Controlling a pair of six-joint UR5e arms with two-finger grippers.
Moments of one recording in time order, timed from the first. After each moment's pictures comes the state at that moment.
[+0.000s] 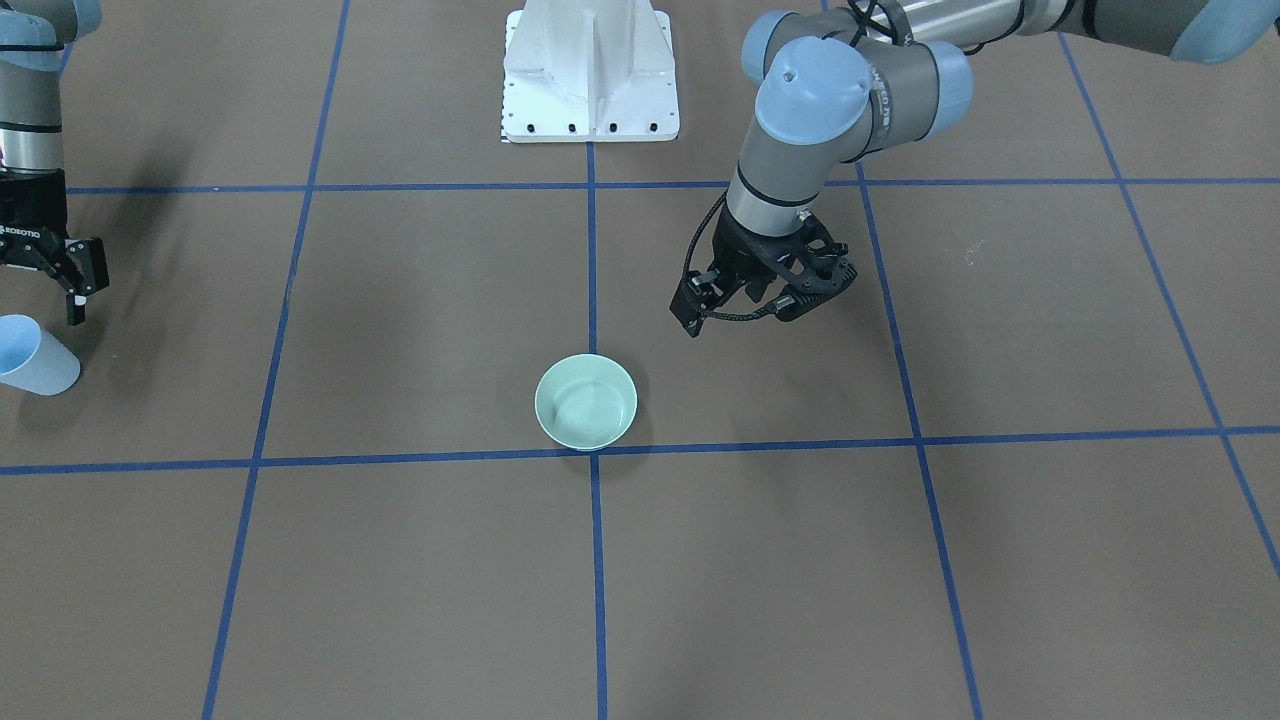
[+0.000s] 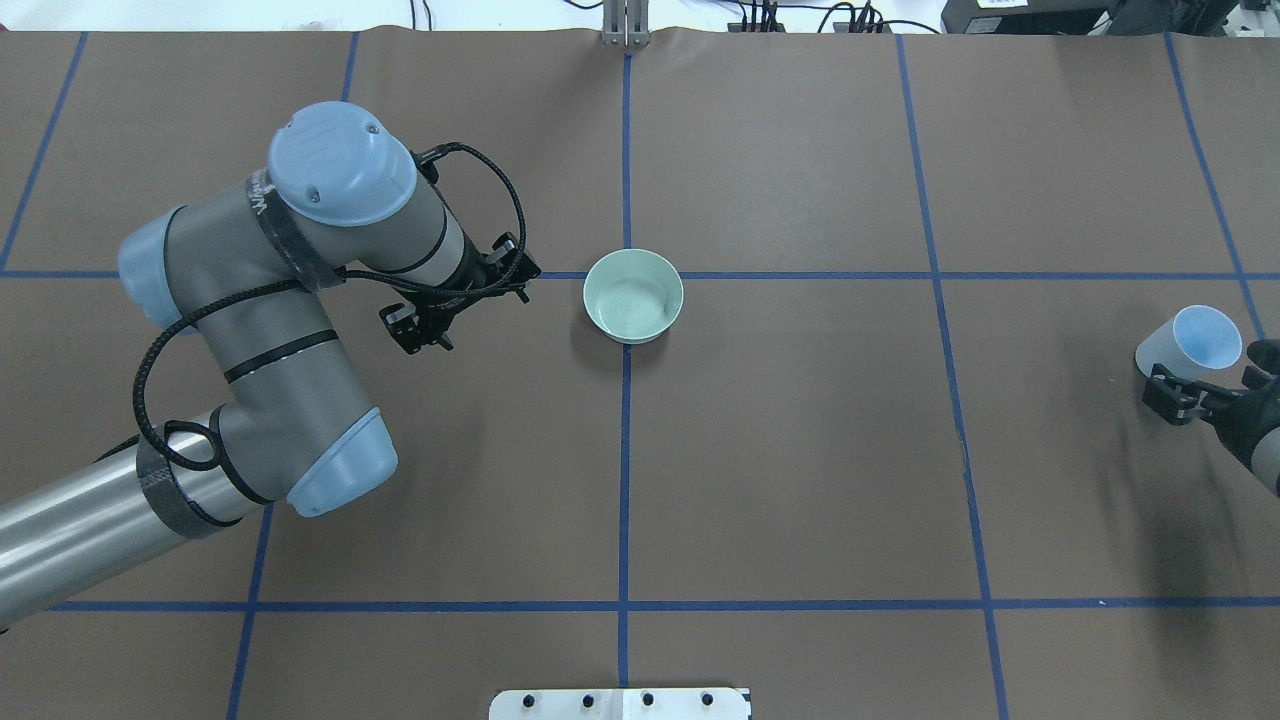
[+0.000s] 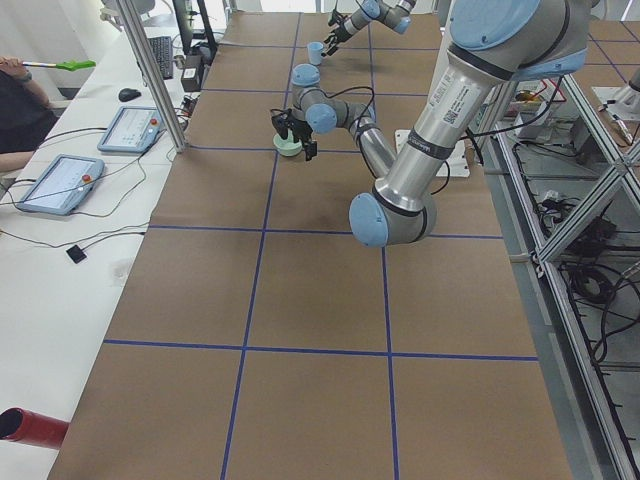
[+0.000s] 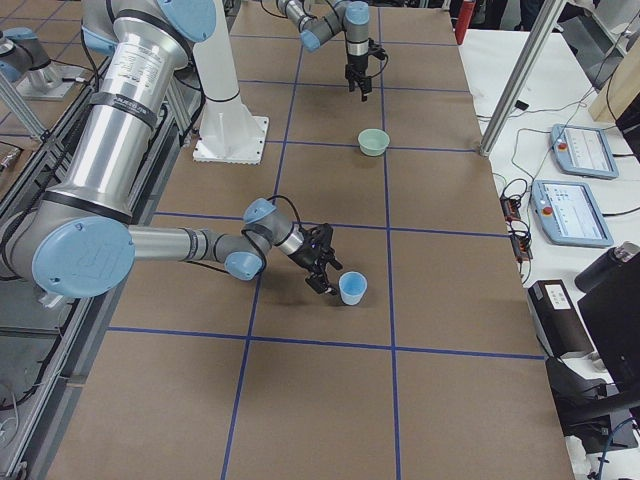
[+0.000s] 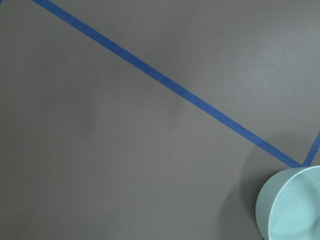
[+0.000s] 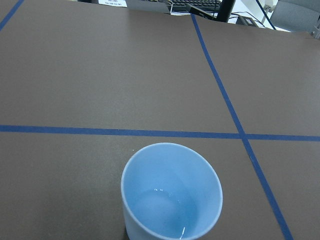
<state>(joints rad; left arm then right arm) -0.66 -2.20 -1.71 -1.64 -1.97 -1.70 0.52 -1.98 1.78 -0.61 1.11 1.22</state>
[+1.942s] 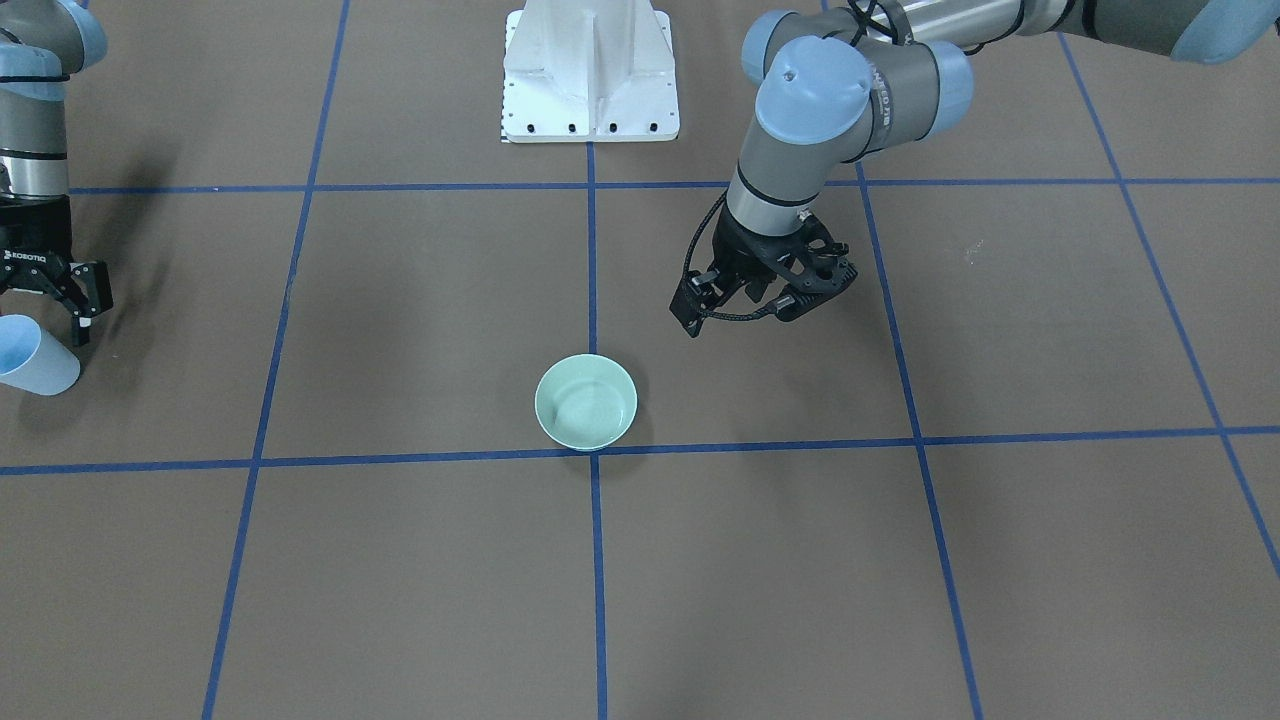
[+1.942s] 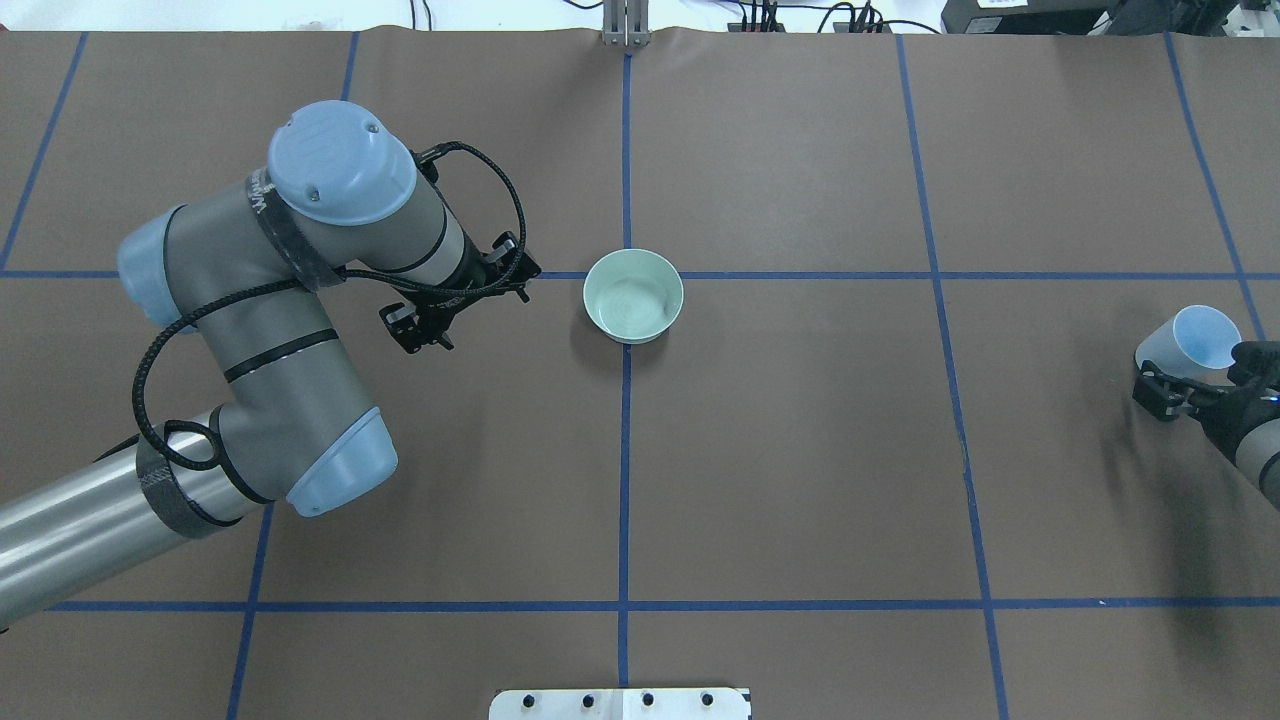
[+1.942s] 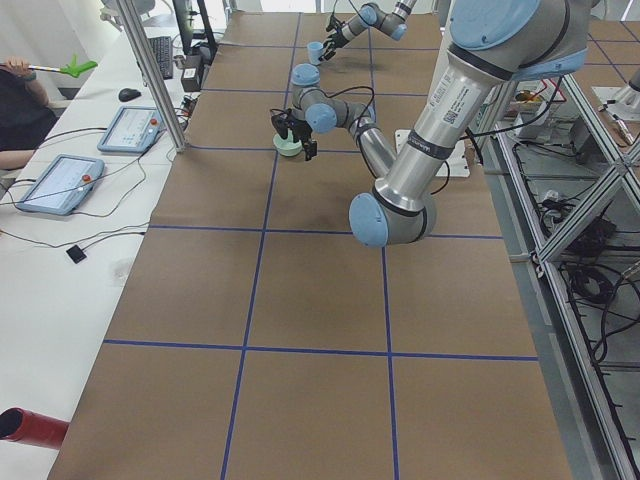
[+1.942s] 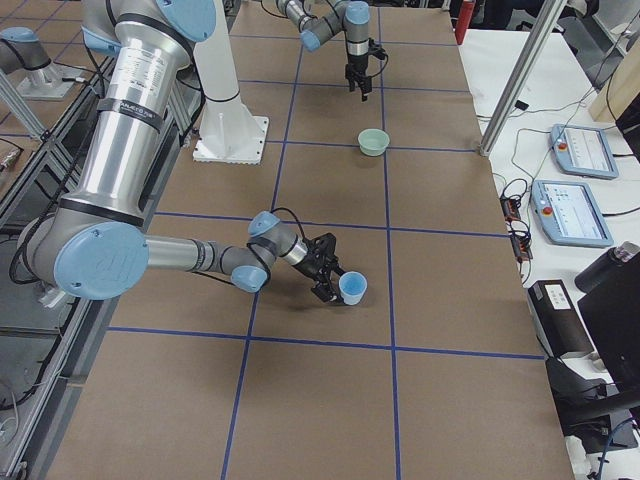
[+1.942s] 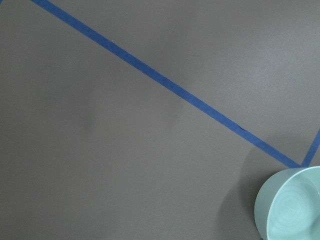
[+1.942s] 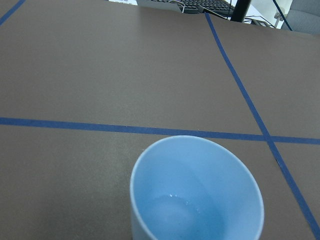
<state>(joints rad) -0.66 -2.20 -1.71 -1.64 -1.97 -1.70 0.53 -1.93 1.66 -0.51 1.09 1.19</state>
